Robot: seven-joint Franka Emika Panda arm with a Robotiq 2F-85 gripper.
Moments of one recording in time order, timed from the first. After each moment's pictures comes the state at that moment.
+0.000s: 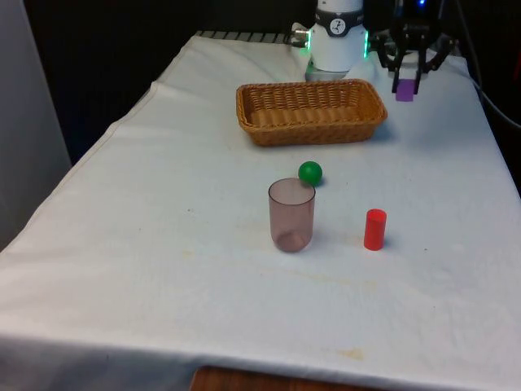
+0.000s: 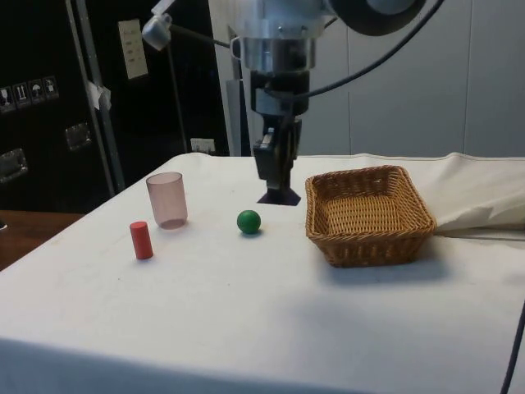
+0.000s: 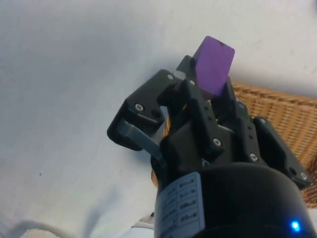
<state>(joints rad) 0.27 -0.09 0.04 -2.61 -0.13 2.63 0.43</state>
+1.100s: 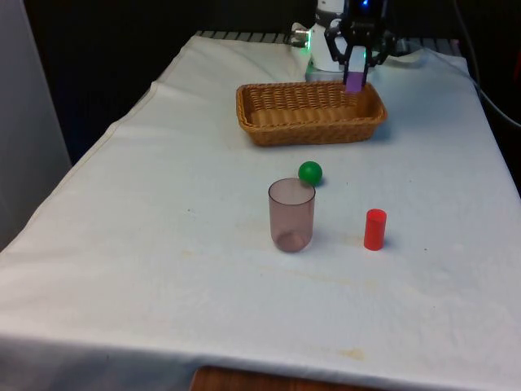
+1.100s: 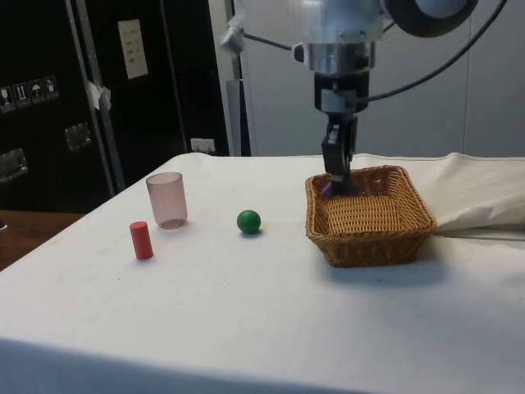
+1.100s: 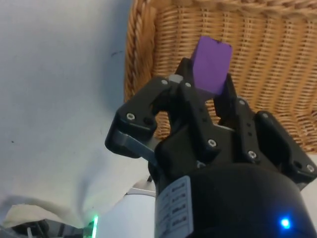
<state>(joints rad) 0.23 -0.27 -0.11 -2.86 -0.18 2.65 0.29</state>
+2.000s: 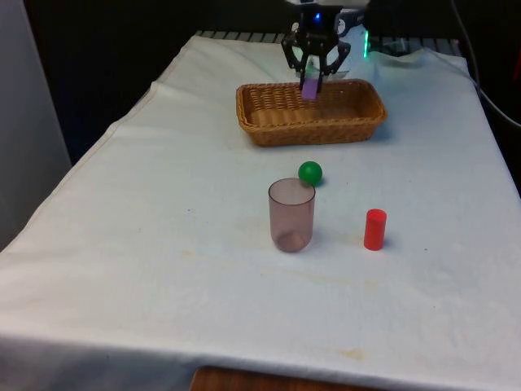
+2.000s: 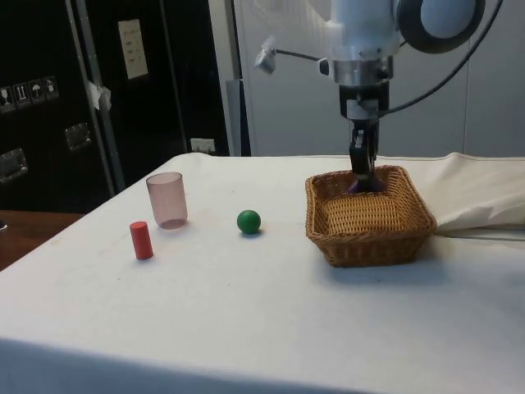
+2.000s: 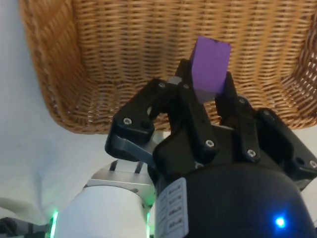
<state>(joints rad) 0.21 -0.24 -0.35 -2.91 -0.39 2.68 0.23</state>
